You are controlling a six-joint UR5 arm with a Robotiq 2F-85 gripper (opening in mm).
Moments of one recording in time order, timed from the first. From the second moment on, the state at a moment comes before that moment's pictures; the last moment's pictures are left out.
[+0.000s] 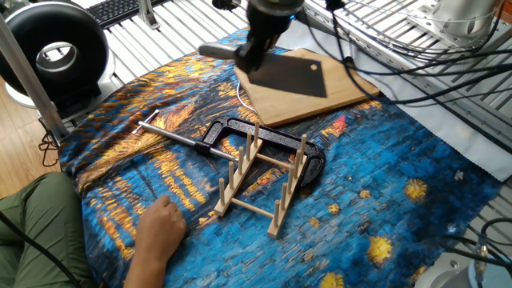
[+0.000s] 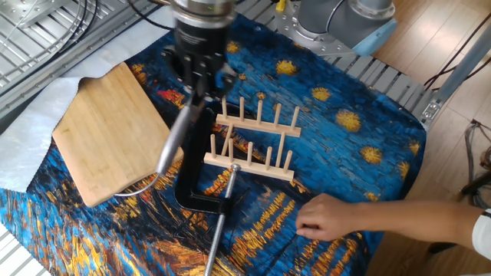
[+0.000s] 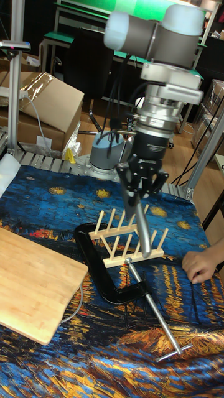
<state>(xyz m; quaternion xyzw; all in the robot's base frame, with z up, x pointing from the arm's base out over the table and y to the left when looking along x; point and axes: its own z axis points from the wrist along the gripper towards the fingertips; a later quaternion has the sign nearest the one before) 0.534 0.064 0.239 -0.11 0.99 0.00 0.13</state>
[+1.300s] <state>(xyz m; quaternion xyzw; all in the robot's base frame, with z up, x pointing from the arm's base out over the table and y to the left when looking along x) 0.524 0.094 0.194 -0.12 0.99 0.02 0.10</state>
